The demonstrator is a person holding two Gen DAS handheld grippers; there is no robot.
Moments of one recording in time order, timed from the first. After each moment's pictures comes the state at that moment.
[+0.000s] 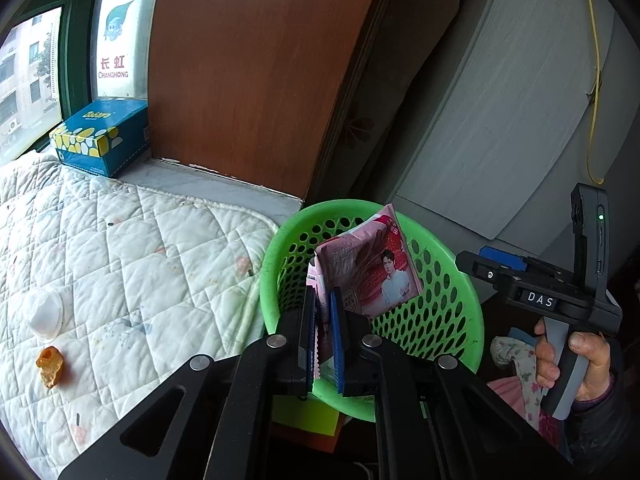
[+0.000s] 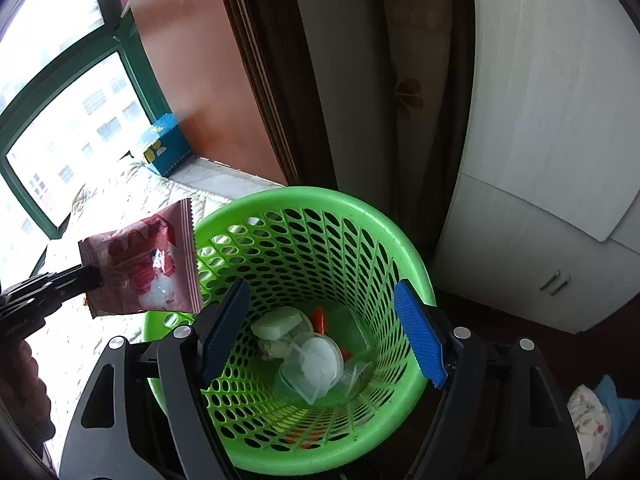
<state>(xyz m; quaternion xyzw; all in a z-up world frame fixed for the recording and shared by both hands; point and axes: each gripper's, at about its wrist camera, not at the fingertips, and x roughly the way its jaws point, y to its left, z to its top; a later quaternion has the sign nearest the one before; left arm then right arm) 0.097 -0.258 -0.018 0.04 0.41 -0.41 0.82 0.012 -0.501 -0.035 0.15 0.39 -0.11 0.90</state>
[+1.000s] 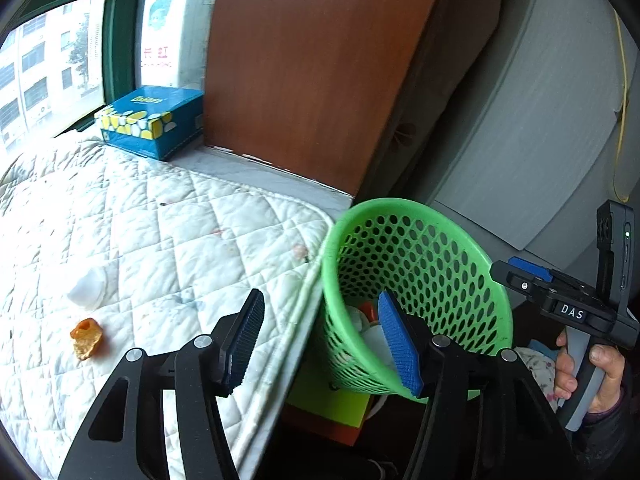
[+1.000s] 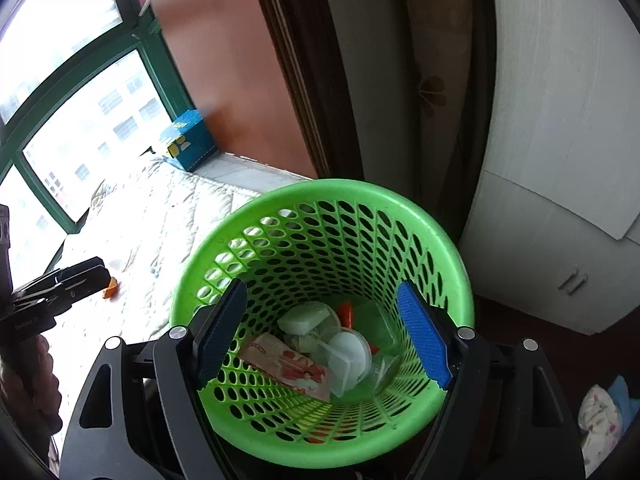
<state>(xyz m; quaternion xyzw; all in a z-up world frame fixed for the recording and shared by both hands) 0.109 -0.212 -0.021 0.02 0.42 -0.34 0.84 0.015 -0.479 -0.033 0.16 0.39 -0.07 0.90</state>
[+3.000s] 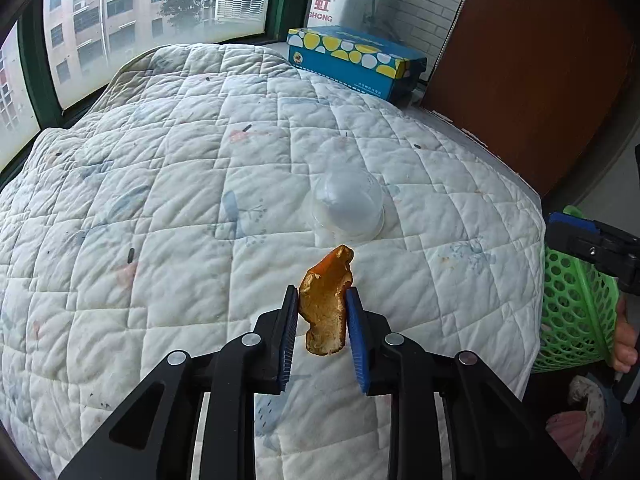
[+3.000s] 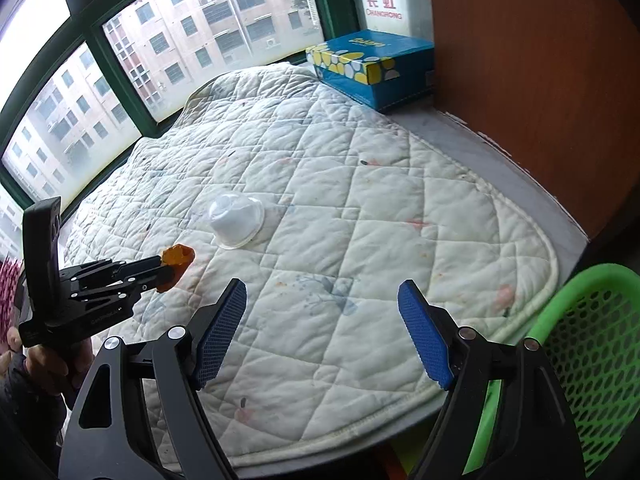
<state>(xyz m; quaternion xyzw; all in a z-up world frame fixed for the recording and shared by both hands) 0.194 0.006 -0.106 -0.02 0.47 -0.17 0.86 0.186 -0.256 -0.064 0.06 0.46 0.14 0.88</state>
